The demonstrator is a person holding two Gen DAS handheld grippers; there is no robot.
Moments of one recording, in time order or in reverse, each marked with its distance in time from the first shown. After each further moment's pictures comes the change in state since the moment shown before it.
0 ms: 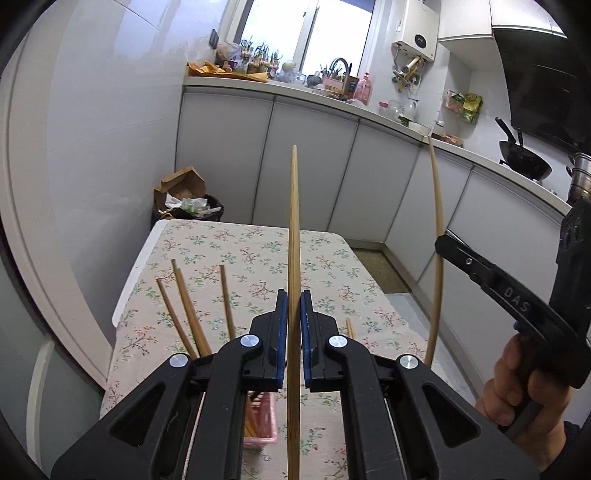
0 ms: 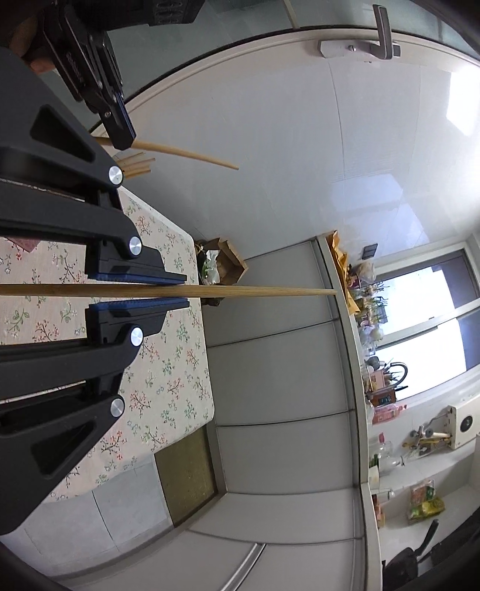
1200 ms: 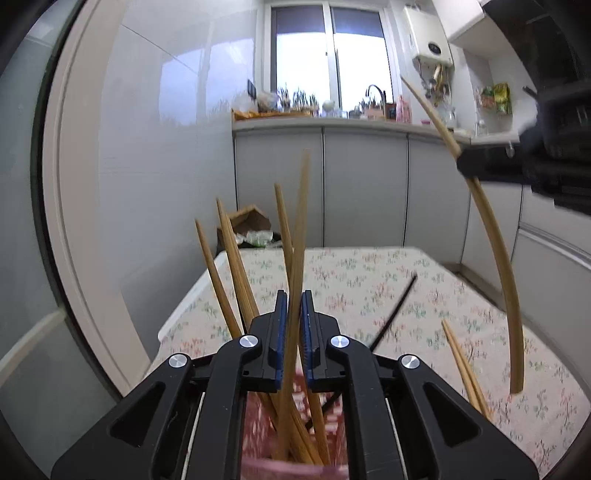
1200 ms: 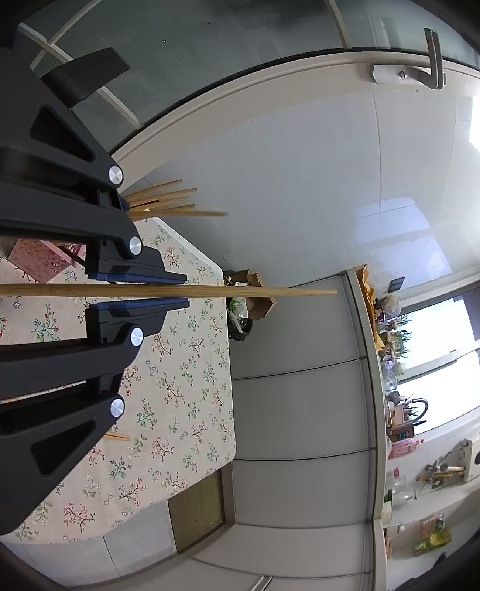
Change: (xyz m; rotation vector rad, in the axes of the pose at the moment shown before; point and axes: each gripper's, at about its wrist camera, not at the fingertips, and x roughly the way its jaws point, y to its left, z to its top) left arm 0.054 0.004 -0.094 0.131 -0.206 0.313; right arm 0.029 0.039 -0.039 -0.042 0.083 0.093
